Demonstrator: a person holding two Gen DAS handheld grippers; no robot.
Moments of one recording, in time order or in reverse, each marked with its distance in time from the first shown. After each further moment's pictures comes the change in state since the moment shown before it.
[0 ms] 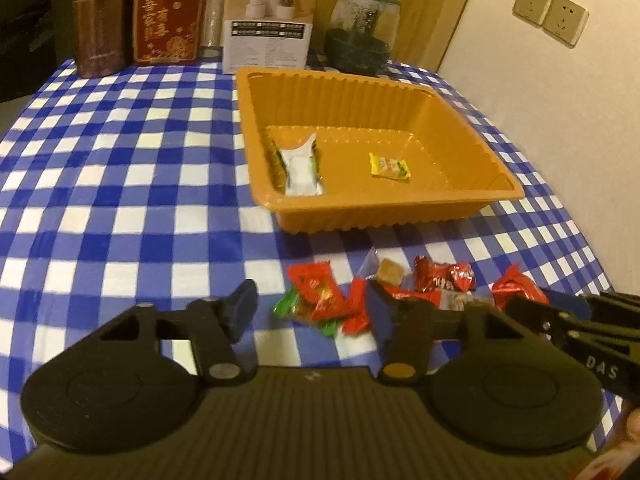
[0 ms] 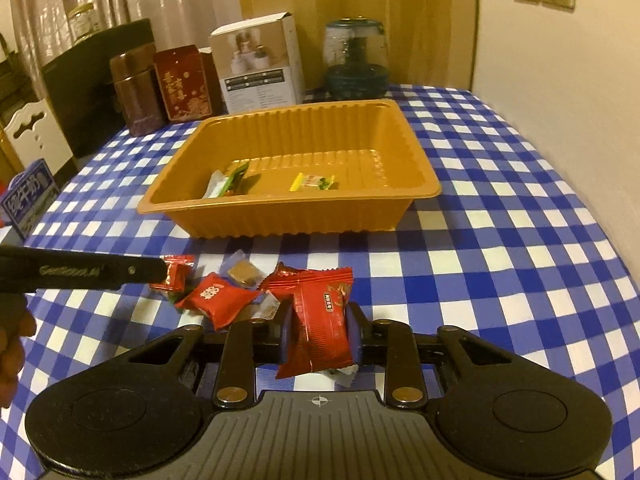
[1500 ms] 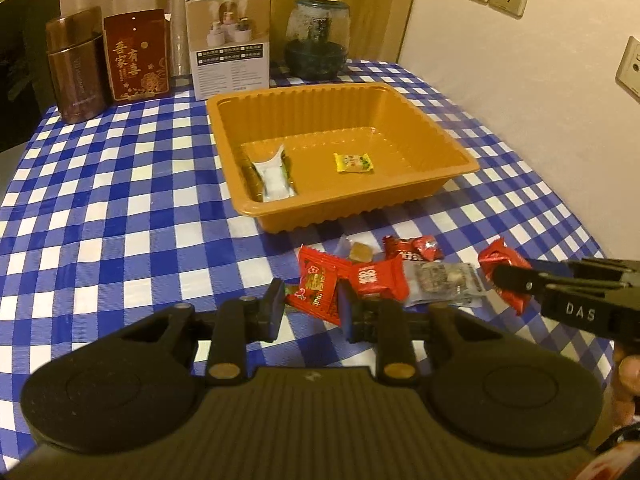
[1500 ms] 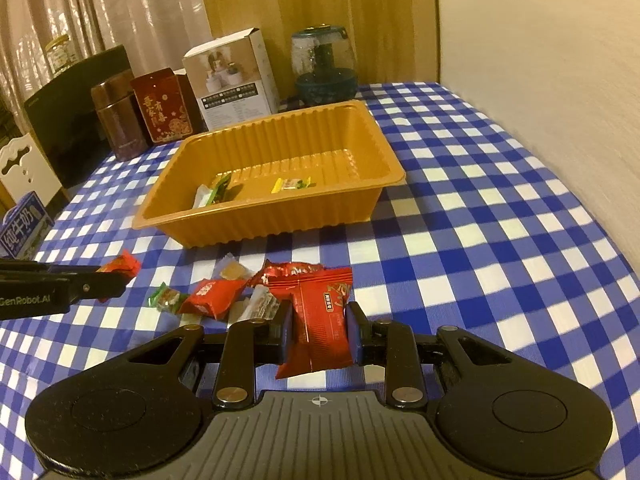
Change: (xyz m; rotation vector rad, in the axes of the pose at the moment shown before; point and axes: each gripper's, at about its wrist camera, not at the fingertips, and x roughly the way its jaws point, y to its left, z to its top) left arm -0.047 -0.017 -0.007 0.153 0.000 -0.016; right arm -0.027 -0.011 -0.010 0.110 -0.016 -0.020
